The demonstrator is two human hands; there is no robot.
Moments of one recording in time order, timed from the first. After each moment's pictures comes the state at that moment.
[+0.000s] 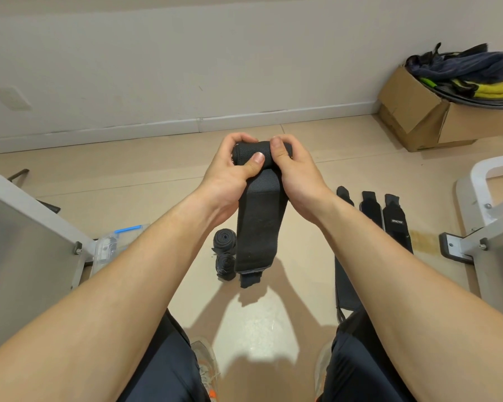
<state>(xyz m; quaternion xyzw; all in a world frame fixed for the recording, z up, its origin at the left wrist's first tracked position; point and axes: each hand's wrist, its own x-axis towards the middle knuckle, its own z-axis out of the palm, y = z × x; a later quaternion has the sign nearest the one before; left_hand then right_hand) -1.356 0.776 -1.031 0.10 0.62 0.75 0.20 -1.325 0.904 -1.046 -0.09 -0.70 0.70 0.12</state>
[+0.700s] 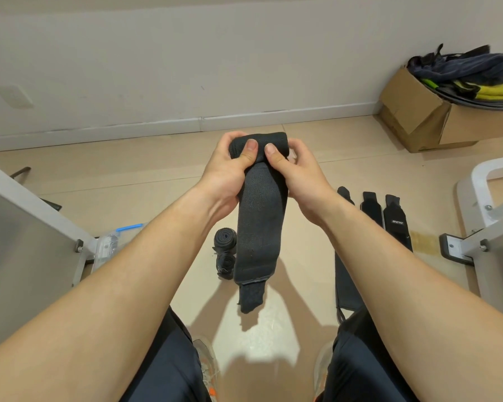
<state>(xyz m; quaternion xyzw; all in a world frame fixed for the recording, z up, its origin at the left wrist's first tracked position) -1.362 0.780 -1.029 0.04 0.60 0.78 0.18 -1.315 0.906 -1.042 -0.10 -0.63 0.77 0.07</state>
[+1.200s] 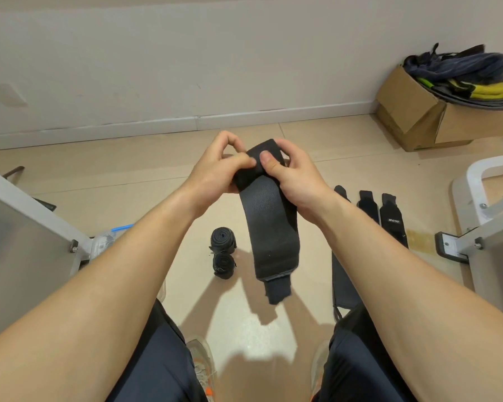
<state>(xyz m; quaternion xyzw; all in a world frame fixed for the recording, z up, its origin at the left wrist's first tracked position) -1.369 0.756 -1.024 0.16 0.73 0.64 0.19 -1.314 0.910 -1.044 -0.08 -0.68 0.73 0.06</state>
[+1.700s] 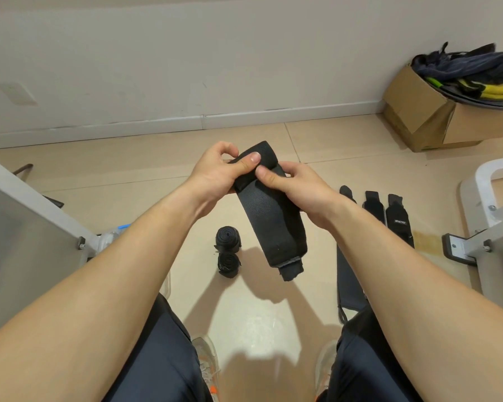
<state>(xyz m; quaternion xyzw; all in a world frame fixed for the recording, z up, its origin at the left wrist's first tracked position) -1.376 0.753 -1.035 0.07 0.70 0.68 0.21 -1.307 0.913 -1.049 -0.11 -0.70 0.70 -0.07</state>
